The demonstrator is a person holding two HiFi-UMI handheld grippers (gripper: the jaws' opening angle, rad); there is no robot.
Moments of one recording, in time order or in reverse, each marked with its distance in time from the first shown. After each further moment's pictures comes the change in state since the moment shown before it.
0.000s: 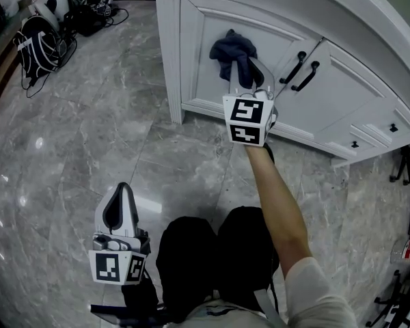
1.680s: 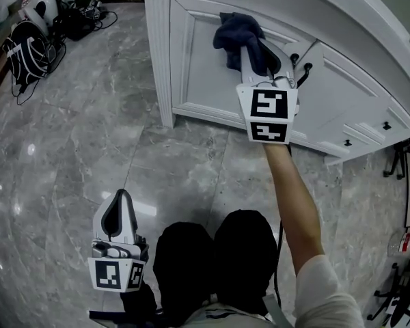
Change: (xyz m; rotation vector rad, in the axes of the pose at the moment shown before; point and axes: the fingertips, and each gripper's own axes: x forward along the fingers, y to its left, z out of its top) left arm 0.011 -0.008 -0.004 0.013 0.016 -0.046; right arm -0.011 -0.043 0.066 -0.103 -0.050 0.031
